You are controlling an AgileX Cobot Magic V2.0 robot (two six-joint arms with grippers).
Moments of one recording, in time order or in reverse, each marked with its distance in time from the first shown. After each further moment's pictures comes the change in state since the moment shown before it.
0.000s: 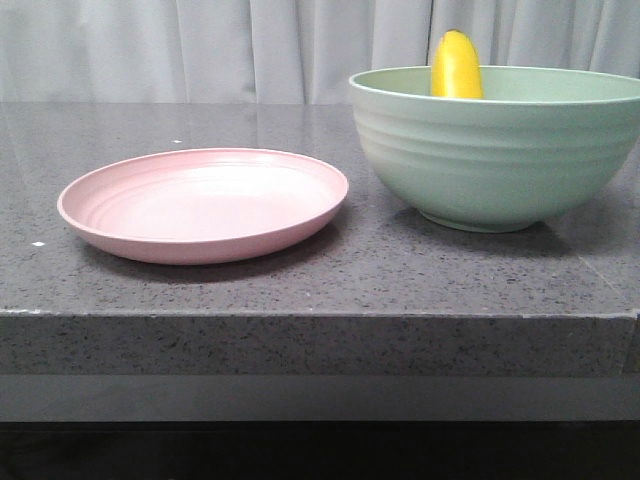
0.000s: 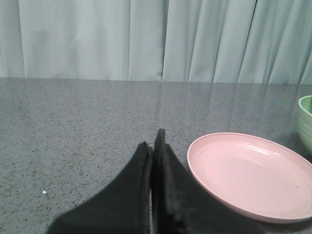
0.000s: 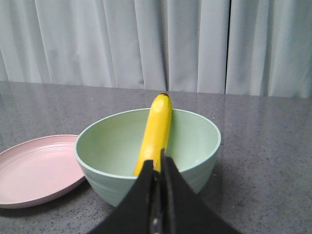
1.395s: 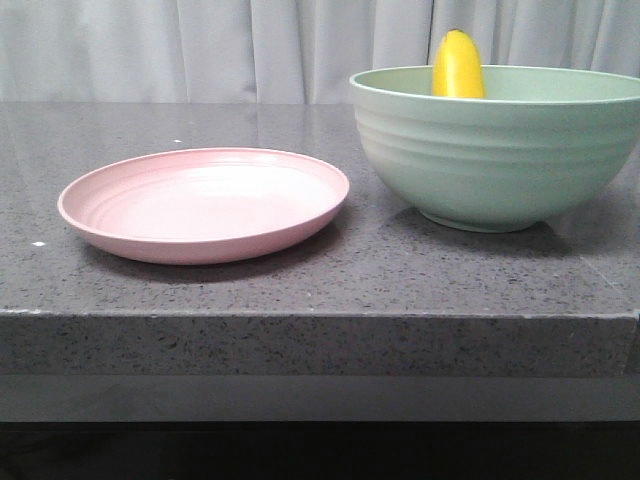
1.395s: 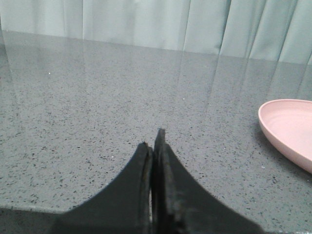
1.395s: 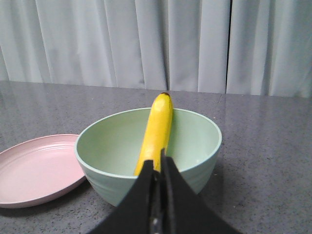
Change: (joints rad) left arm 0.163 -0.068 0.298 0.044 -0.187 -0.069; right arm 0.000 -0.004 0.002 0.000 0.000 0.000
